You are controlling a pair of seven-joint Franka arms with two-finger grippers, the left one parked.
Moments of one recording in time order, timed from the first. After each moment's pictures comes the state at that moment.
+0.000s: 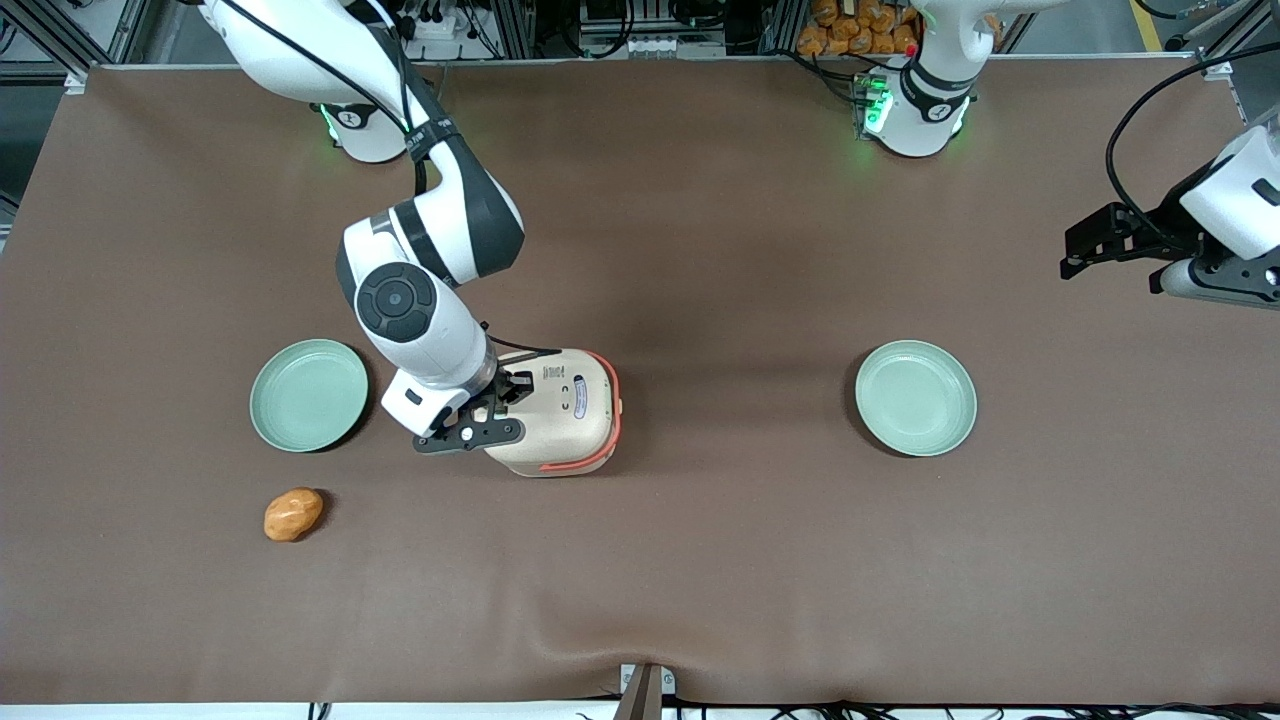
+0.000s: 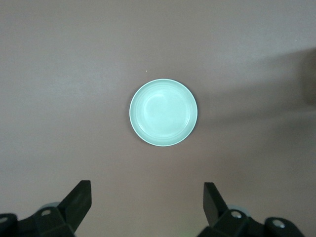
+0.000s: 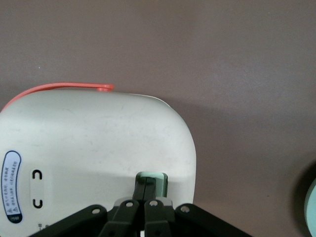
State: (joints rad) arm 0.56 0.53 -0.10 -1.49 0.09 2.02 0.29
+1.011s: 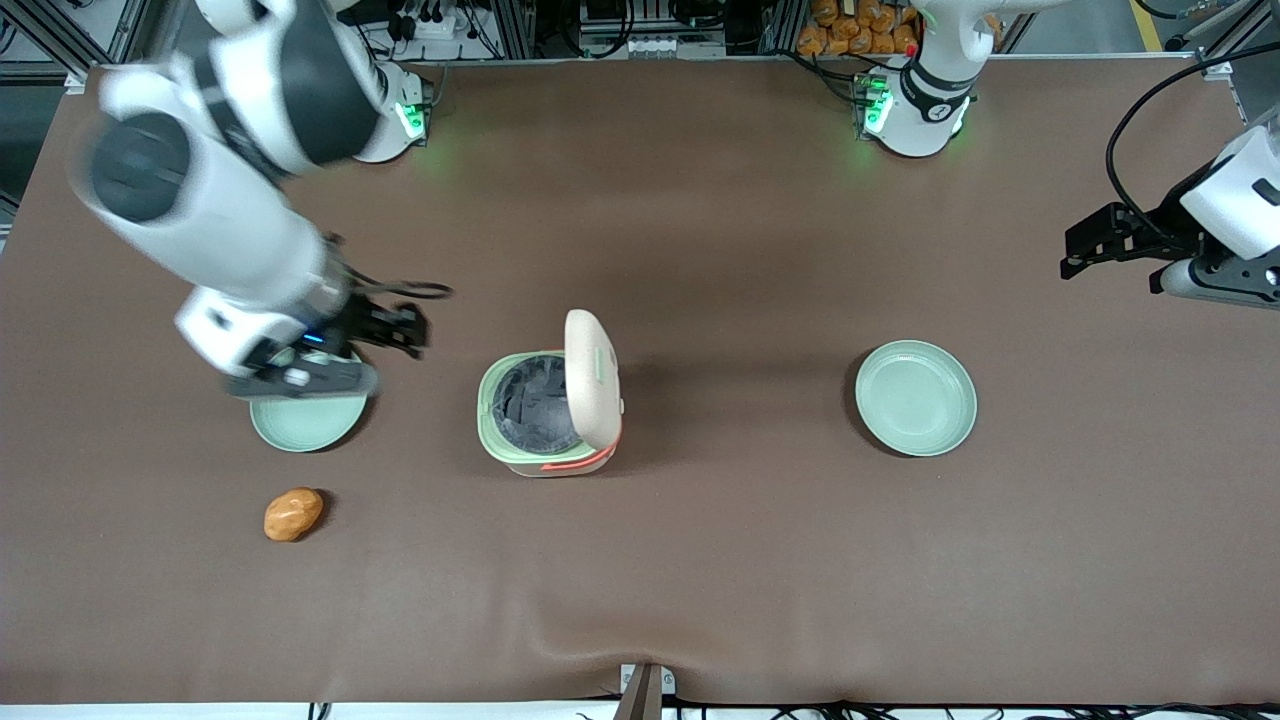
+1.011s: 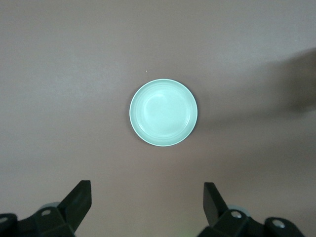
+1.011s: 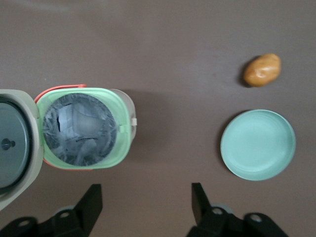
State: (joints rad) arm 0.44 0.30 -0.15 -1.29 0.08 1.56 0.29
